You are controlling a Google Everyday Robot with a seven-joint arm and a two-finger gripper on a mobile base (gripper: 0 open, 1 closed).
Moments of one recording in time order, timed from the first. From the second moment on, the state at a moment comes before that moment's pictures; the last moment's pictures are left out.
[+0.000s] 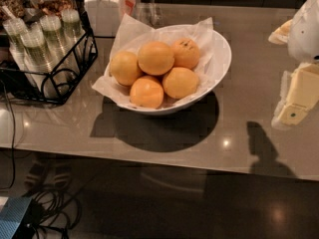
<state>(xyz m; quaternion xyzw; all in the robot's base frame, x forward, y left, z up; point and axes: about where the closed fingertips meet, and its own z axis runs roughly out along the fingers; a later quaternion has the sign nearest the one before) 0.438 -0.217 0.976 -0.60 0.78 -0.03 0.16</state>
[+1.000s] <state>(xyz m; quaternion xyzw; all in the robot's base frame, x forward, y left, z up) 0.466 -0.187 0.998 -0.64 0.74 -0.01 0.20</state>
